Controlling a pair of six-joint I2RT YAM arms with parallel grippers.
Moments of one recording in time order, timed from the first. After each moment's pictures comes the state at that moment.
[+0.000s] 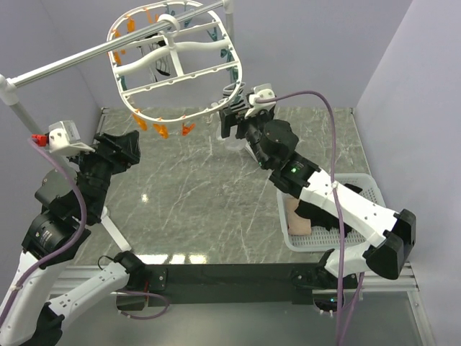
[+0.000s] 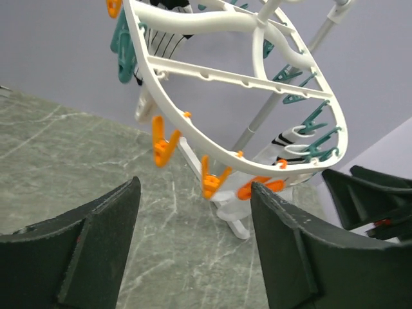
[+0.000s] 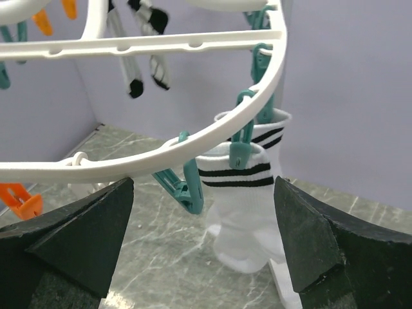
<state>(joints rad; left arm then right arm) -0.61 0.68 1.27 -0.50 -0.58 -0.47 0.86 1.37 1.31 0.20 0.47 -0.04</state>
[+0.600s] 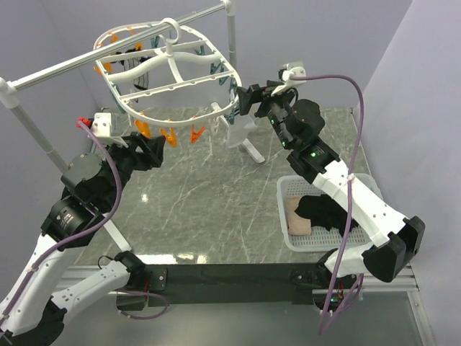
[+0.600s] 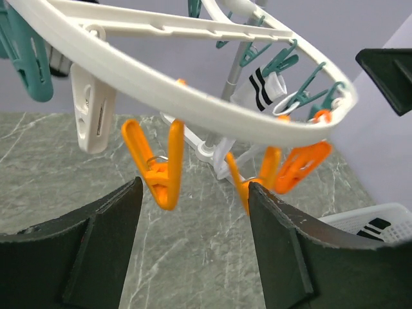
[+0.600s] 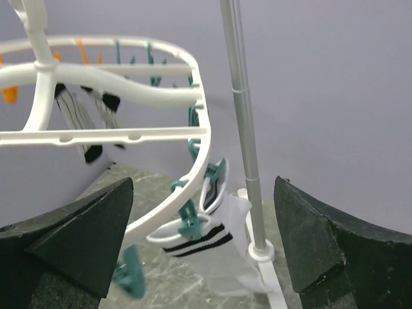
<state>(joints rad) -0.61 0.76 1.23 -0.45 -0.36 -0.30 0.65 1.35 1.39 0.18 0.26 0.08</state>
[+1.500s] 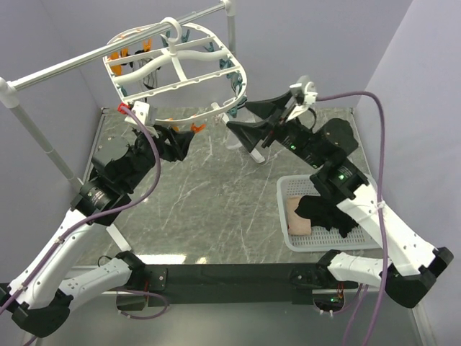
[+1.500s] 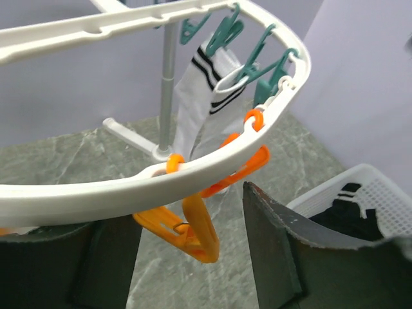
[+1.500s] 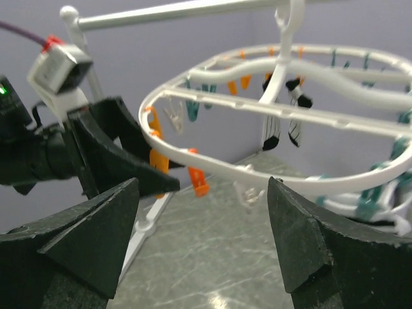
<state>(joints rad) -0.61 0.91 1.18 -0.24 -0.11 -0.21 0.68 1.11 1.33 0.13 -0.28 0.24</state>
